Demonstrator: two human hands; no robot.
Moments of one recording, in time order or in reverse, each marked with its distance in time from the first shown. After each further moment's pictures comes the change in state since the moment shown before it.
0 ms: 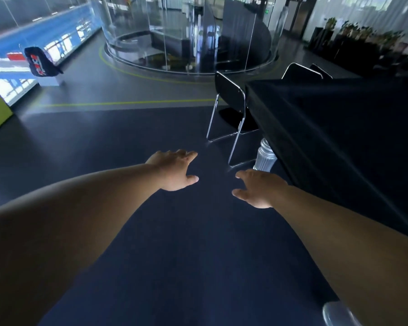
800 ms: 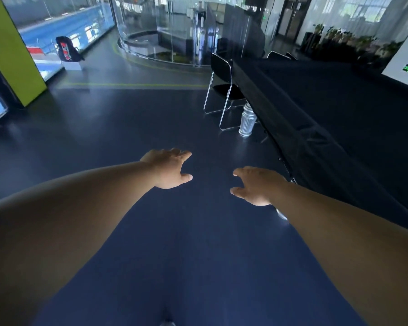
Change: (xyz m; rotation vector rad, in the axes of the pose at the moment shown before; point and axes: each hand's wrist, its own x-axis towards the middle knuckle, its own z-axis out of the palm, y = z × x) left_hand -0.650 0.315 0.113 0.004 0.010 -0.052; right_hand -0.677 -0.098 0.245 -0.021 0.007 -0.028
